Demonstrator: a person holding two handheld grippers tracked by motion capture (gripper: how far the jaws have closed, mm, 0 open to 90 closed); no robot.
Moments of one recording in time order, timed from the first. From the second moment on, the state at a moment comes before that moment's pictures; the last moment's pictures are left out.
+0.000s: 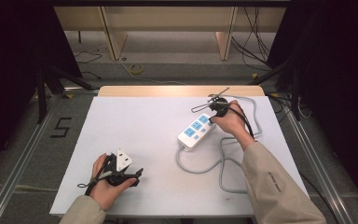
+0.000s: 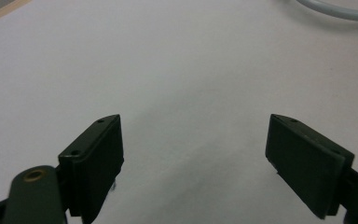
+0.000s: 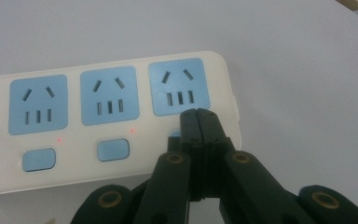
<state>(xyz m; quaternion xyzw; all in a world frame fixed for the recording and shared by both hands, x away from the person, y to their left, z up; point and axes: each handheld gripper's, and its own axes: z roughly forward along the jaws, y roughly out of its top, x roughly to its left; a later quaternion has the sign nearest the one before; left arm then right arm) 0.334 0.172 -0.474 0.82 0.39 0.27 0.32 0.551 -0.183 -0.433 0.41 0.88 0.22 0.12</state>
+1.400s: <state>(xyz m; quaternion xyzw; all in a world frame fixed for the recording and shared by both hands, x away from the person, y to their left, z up) 0.335 0.171 -0.475 0.82 0.39 0.27 0.32 0.552 -0.175 -0.437 0.42 0.88 0.20 0.13</state>
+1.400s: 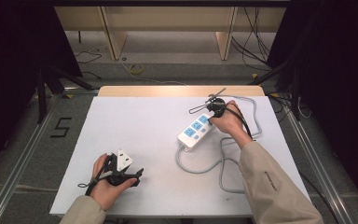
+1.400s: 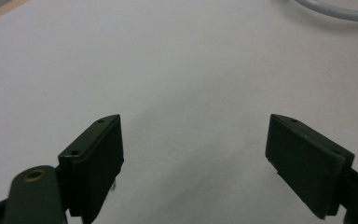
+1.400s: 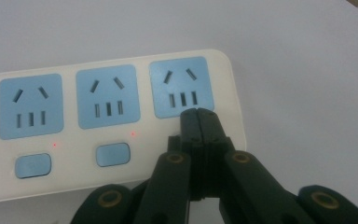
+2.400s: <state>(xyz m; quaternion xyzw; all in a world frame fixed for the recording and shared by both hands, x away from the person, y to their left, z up) 0.335 0.172 -0.475 0.82 0.39 0.27 0.32 0.551 -0.169 -0.437 0.41 0.88 0.18 0.14</state>
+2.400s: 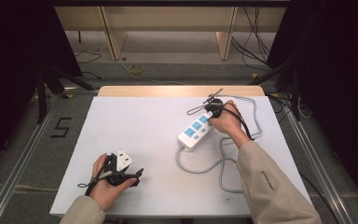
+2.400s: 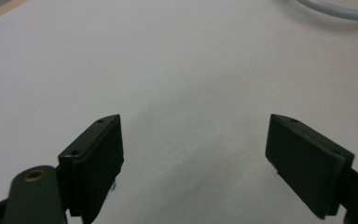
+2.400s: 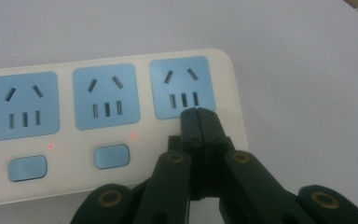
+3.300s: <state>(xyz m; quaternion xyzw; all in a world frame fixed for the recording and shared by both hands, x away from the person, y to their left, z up) 0.335 0.172 -0.475 0.82 0.39 0.27 0.32 0.539 -0.174 -0.429 0.41 0.87 0.23 0.13</state>
